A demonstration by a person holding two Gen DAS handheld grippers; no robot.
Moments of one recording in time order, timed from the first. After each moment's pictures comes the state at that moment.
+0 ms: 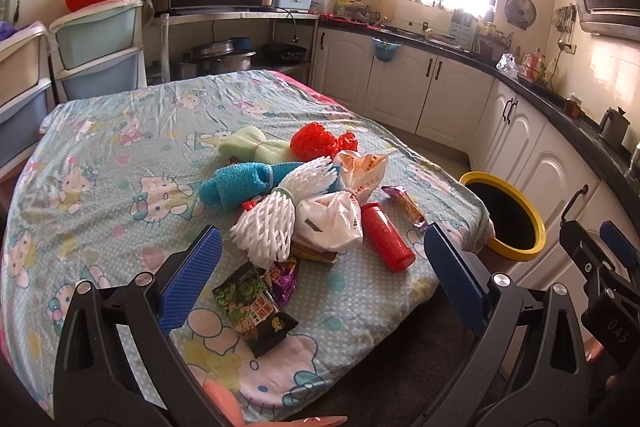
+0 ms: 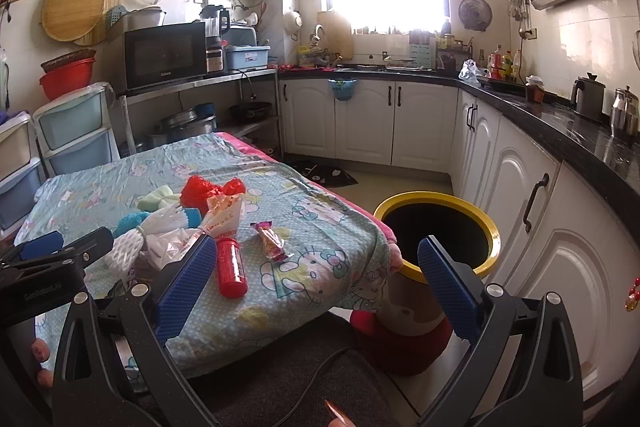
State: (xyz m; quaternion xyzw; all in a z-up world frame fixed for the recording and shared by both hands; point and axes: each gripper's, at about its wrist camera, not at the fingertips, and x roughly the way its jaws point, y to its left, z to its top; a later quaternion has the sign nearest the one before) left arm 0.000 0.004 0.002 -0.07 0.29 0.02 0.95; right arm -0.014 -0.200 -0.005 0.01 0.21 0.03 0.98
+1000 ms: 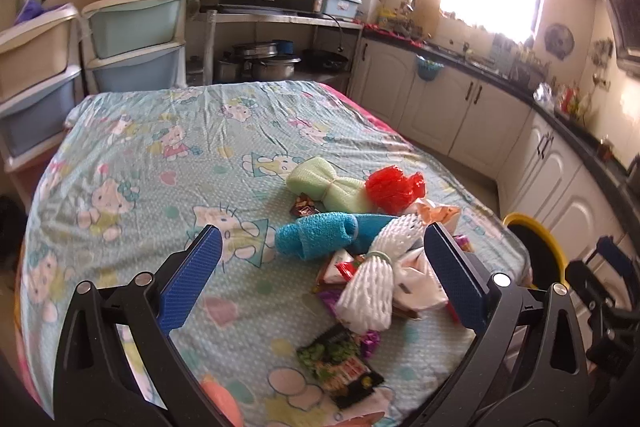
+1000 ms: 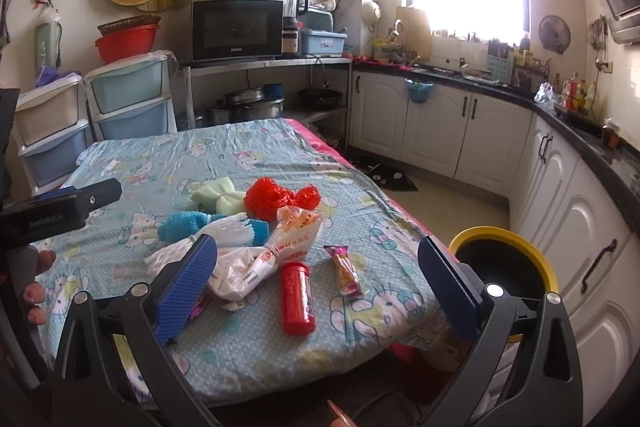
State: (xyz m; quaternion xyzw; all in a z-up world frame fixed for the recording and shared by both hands) left arm 0.041 0.095 0.023 -0.10 0.29 0.07 0.95; right arm 0.049 -0.137 0.014 -0.05 0.23 0.15 0.96
